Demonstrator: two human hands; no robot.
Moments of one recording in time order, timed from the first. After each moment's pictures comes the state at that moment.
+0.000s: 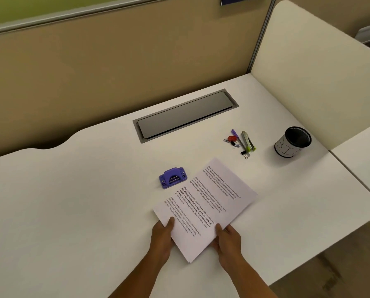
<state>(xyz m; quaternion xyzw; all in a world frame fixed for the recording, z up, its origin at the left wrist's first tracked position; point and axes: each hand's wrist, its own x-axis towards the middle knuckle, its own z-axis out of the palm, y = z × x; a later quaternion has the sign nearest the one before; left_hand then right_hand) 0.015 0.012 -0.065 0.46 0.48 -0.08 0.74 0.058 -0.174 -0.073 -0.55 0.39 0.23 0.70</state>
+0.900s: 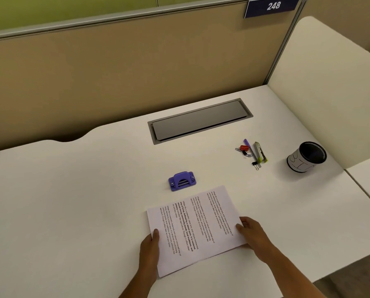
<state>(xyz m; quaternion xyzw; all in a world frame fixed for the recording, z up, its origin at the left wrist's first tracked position) -0.029 0.030 -0.056 0.52 0.55 -0.06 0.65 0.133 -0.238 -0.060 -0.76 0.16 0.38 0.51</state>
